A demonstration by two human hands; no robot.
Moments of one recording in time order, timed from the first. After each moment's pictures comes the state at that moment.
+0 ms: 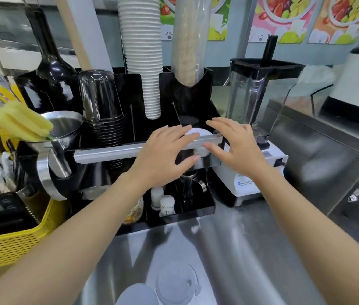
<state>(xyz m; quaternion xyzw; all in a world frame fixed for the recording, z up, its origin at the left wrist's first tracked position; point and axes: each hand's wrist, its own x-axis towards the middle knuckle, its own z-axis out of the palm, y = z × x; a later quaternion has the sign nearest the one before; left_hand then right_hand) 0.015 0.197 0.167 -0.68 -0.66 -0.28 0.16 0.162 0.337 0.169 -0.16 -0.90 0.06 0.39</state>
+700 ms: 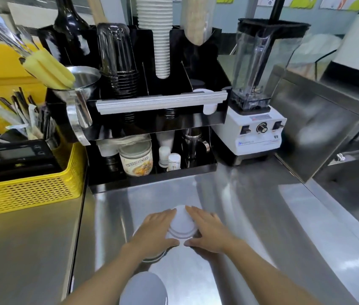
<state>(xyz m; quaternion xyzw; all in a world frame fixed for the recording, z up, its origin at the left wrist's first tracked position) 0.081 0.049 -0.044 -0.58 -0.78 -0.12 -0.19 0.230 0.179 -0.055 -0.23 -0.94 0.23 -0.03</state>
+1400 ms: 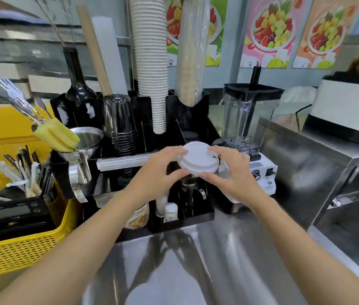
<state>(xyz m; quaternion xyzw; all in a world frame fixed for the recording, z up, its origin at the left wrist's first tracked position) 0.033 0.138 0.186 -0.63 -0.67 -0.40 -0.02 0.195 0.265 0.172 -0.17 -0.89 0.18 0.38</state>
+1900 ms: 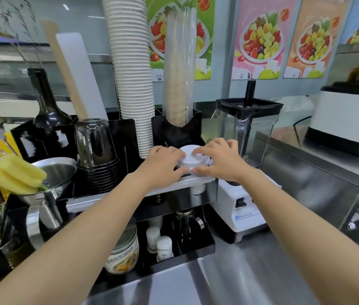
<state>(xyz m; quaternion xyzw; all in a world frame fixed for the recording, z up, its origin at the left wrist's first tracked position) -0.012 0.249 0.218 -0.66 -0.73 -0.16 0.06 0.131 0.372 0.213 -0.25 -0.95 0.01 0.20</state>
